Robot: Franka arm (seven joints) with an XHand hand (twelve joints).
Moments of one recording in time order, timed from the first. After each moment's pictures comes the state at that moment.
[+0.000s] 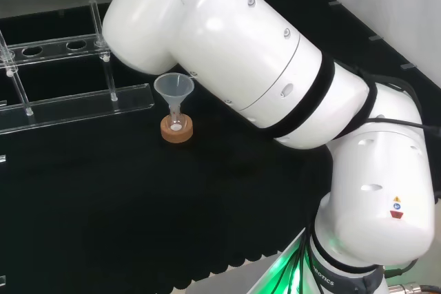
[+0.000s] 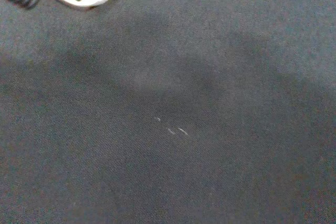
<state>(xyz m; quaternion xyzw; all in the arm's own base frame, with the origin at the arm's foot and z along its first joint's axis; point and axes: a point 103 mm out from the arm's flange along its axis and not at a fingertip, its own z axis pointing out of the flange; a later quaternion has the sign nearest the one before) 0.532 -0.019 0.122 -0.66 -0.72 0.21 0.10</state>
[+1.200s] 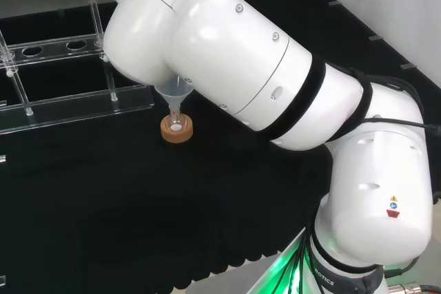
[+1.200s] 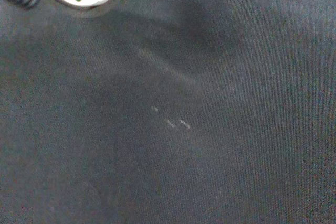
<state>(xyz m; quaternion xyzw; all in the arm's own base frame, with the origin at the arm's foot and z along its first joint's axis) 0.539 -0.017 0.097 -0.66 -0.71 0.23 0.09</state>
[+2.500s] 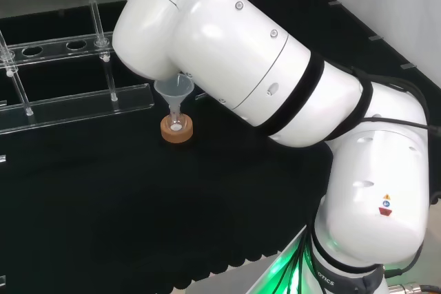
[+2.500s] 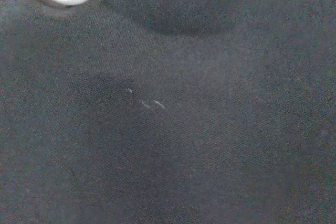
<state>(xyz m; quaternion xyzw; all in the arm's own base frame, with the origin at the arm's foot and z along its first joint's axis) 0.537 -0.036 0.098 -0.66 -0.70 0.23 0.13</state>
